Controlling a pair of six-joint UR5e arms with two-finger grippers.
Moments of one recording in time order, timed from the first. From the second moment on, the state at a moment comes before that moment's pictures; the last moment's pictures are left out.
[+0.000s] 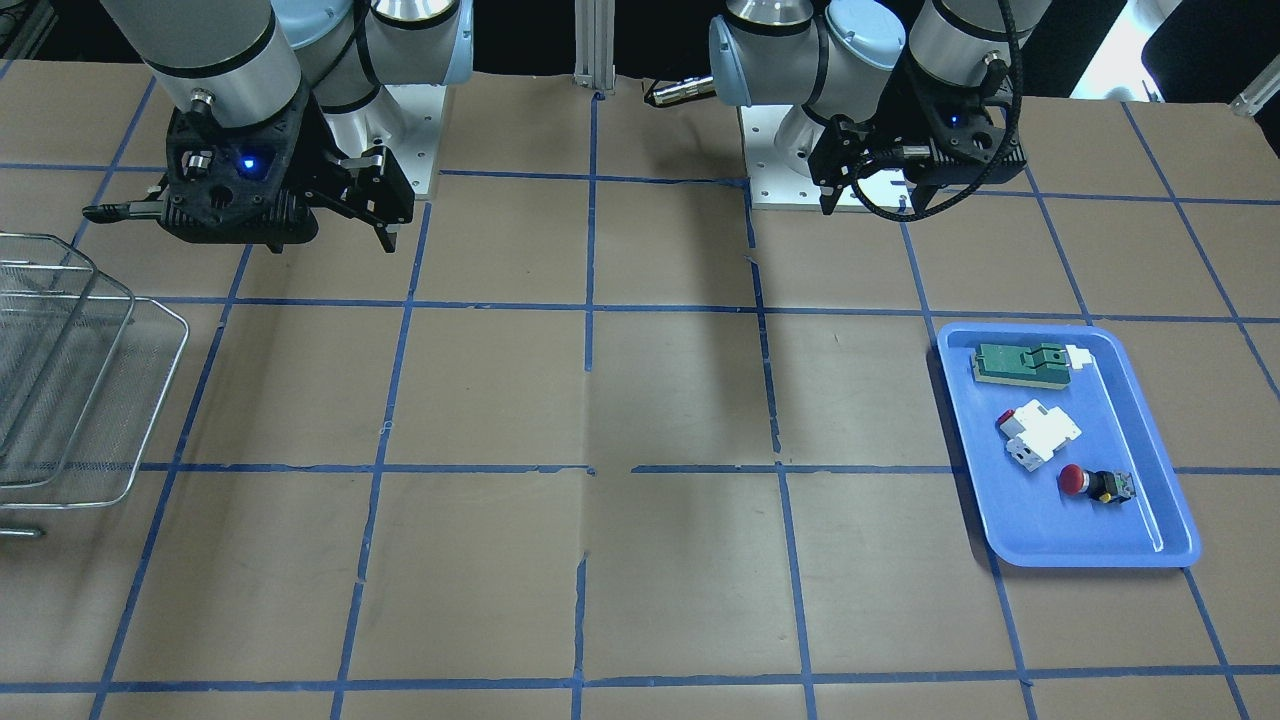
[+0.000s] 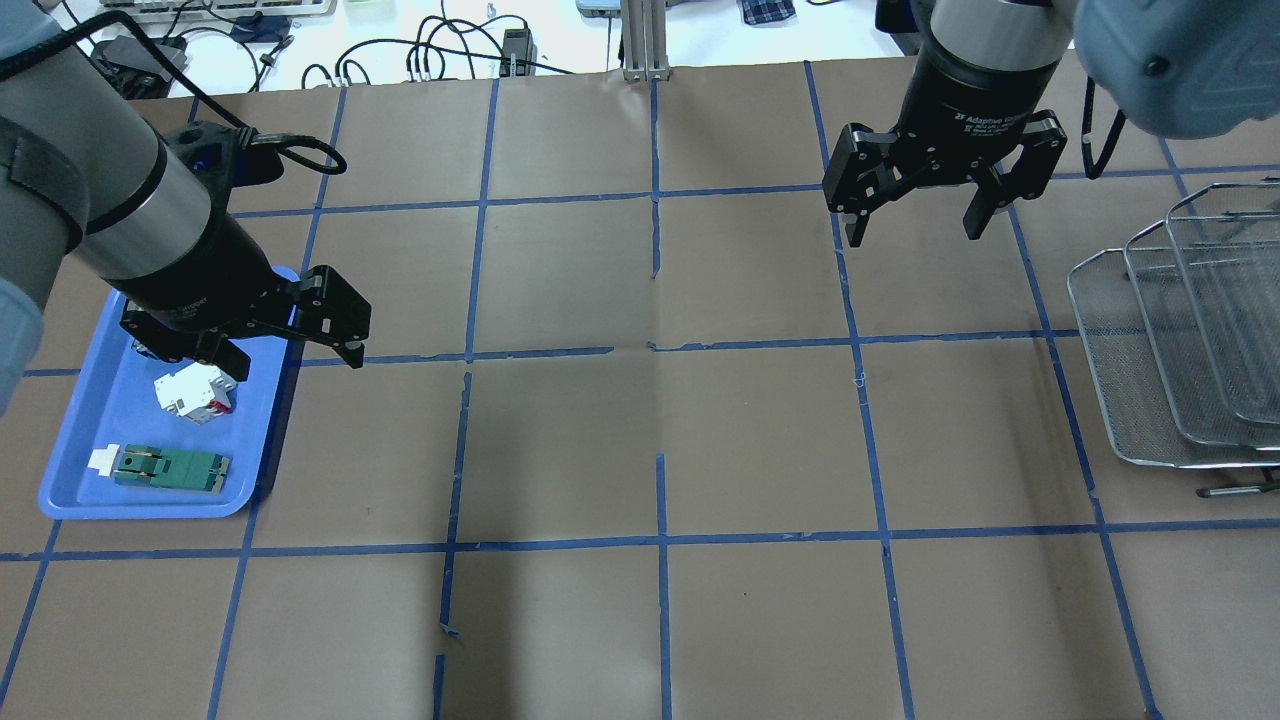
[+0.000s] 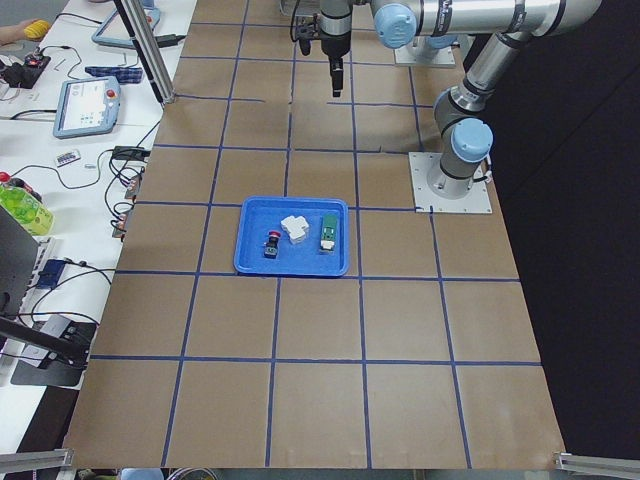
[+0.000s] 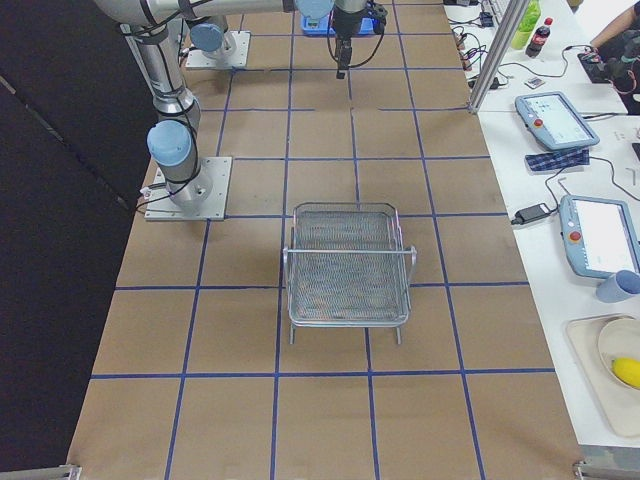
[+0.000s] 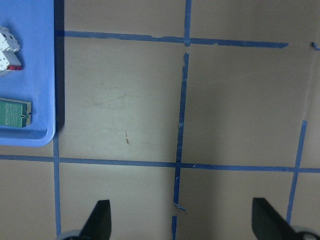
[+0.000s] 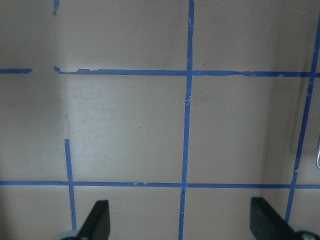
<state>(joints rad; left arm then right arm) -1.48 -1.37 -1.80 -1.59 1.56 0.01 1.63 -1.51 1.48 -1.45 -1.56 0.04</state>
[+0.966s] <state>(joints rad) -1.33 -1.38 -1.82 -1.47 1.56 -0.07 1.63 -1.51 1.48 -1.45 -1.56 0.04</state>
